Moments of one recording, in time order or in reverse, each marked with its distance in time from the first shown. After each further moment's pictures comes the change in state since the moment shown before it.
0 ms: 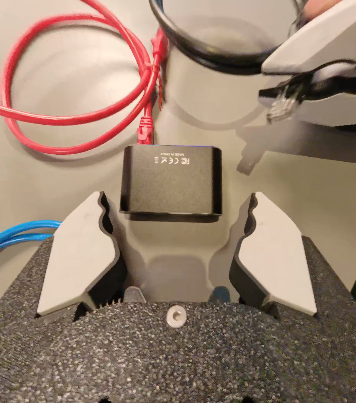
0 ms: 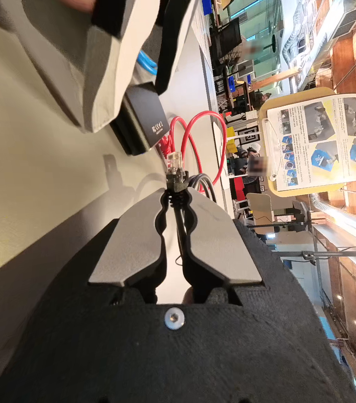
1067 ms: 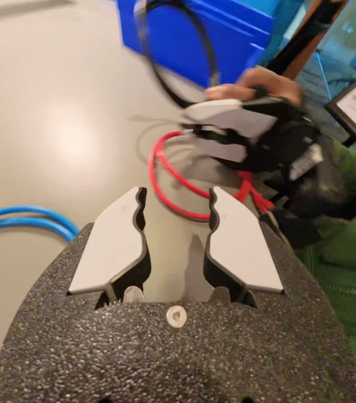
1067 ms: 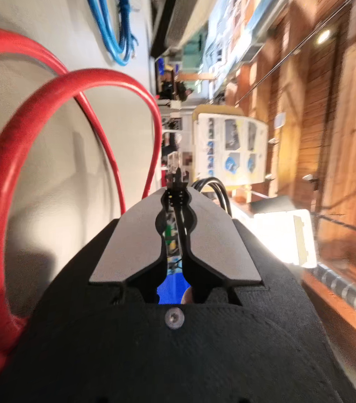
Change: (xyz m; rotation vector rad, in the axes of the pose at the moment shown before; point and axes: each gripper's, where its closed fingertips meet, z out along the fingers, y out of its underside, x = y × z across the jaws) left arm 0.034 -0.013 -0.069 0.381 0.284 -0.063; right arm 0.019 -0.017 -0.001 -0.107 0.354 -0.317
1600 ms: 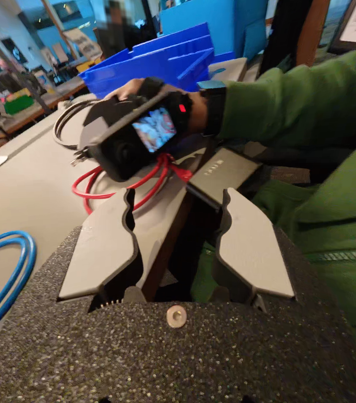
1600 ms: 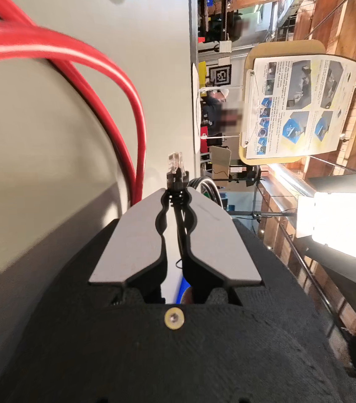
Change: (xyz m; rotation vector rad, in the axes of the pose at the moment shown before) left arm 0.117 0.043 -0.010 0.171 -0.175 0.453; right arm -0.030 0.024 0.044 -0.206 -0.216 0.100
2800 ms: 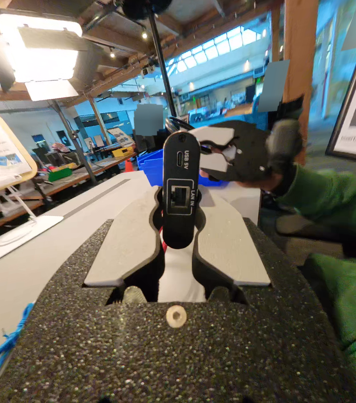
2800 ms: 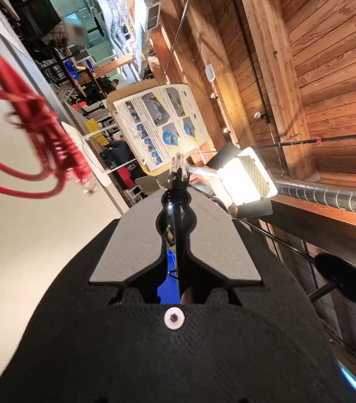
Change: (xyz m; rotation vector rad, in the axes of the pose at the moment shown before) left arm -0.100 -0.070 -0.029 0.390 -0.053 -0.039; right arm 0.113 0.018 -0.099 0.191 0.513 0.290
